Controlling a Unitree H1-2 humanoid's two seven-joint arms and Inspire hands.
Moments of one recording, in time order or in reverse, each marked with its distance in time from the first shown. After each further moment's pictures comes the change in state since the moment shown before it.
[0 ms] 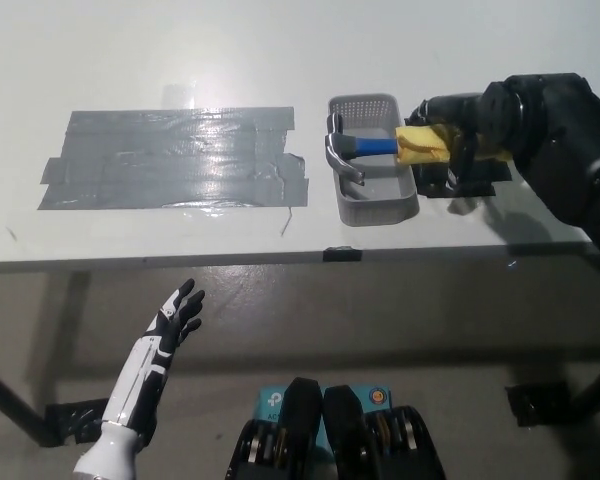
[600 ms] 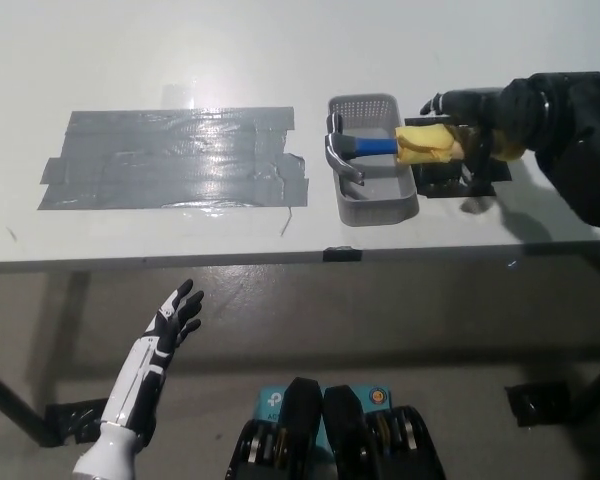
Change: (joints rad) left_arm 0.001 0.000 0.002 0.001 -0.011 -0.001 0.000; right_arm 0.020 -0.048 0.012 -0.076 0.033 -0.003 -0.004
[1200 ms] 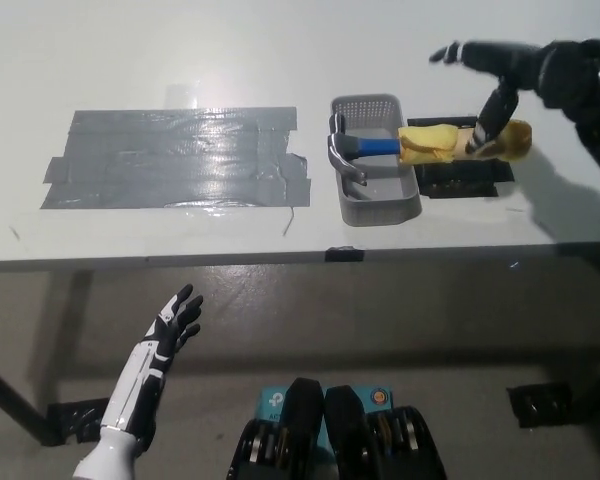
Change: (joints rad) left_arm 0.008 -0.001 0.000 0.005 -0.001 0.000 0.000; right_arm 0.004 -0.088 -0.027 -0.128 0.094 0.004 -0.026
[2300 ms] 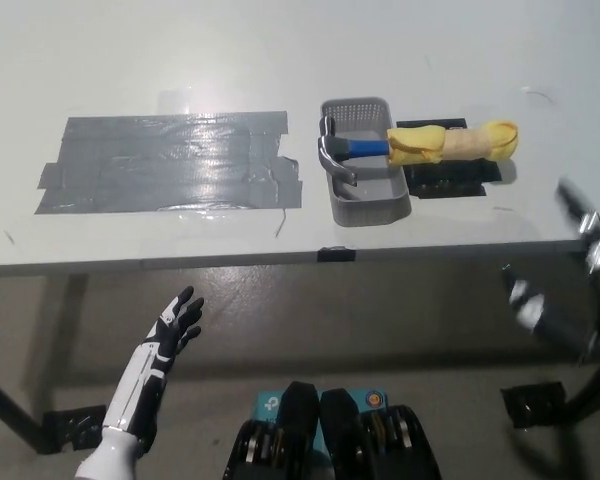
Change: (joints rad) left_arm 0.005 -0.003 -0.001 0.012 0.000 -0.001 0.000; right_arm 1.003 0.193 -0.694 -1.003 0.216 -0.251 -0.568
